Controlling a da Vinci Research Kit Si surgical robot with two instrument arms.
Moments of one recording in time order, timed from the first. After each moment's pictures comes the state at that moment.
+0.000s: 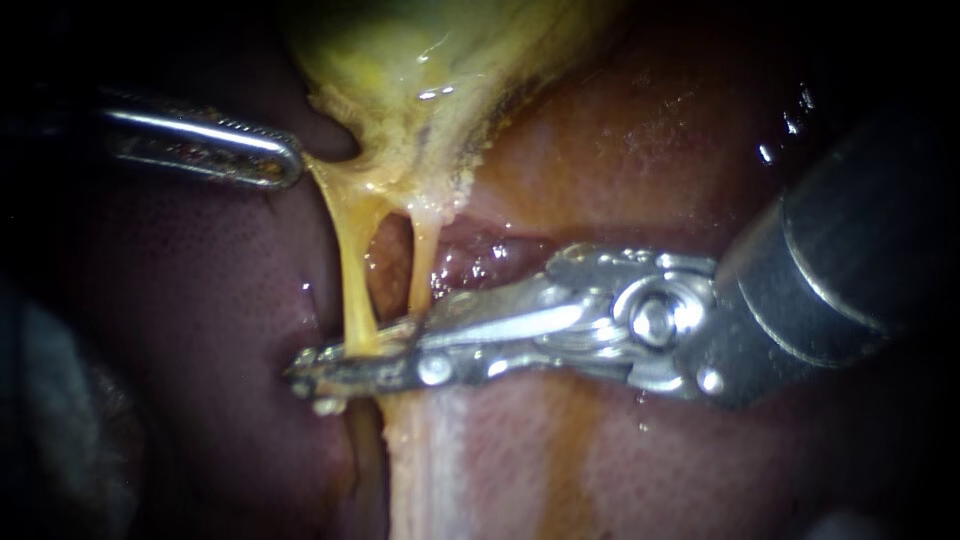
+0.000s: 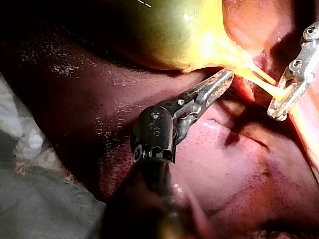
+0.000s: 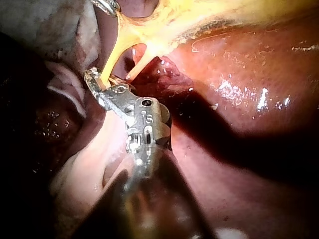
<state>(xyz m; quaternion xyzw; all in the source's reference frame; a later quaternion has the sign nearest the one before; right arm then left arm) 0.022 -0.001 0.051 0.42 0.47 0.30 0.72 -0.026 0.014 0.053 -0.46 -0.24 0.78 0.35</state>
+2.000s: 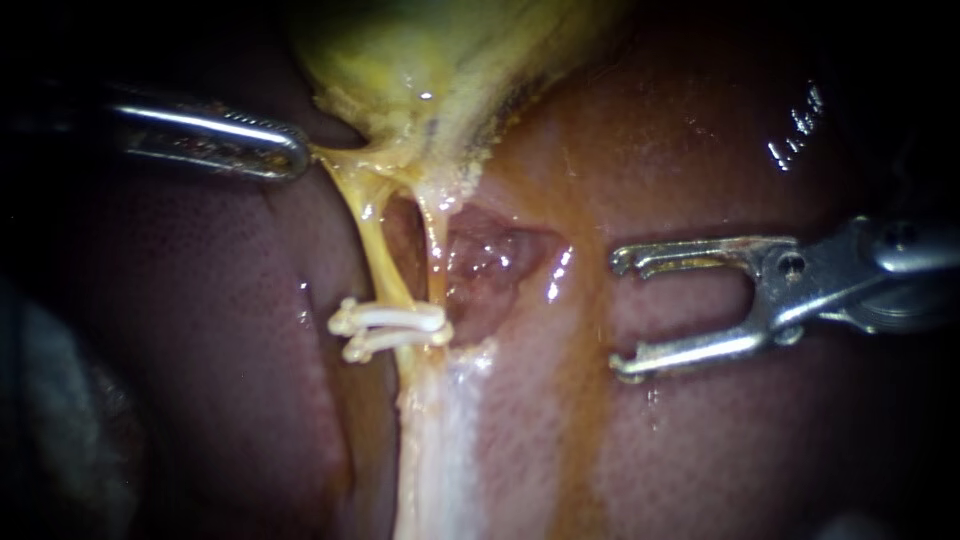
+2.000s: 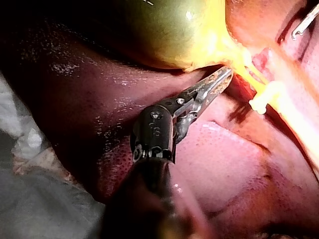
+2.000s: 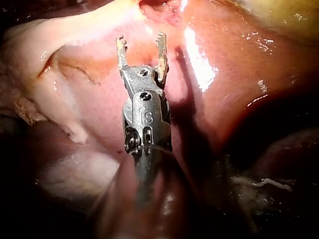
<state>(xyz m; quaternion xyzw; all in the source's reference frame) 0.003 0.002 0.051 0.25 0.51 0.13 0.81 -0.027 0.013 0.055 -0.46 -0.23 0.78 0.35</state>
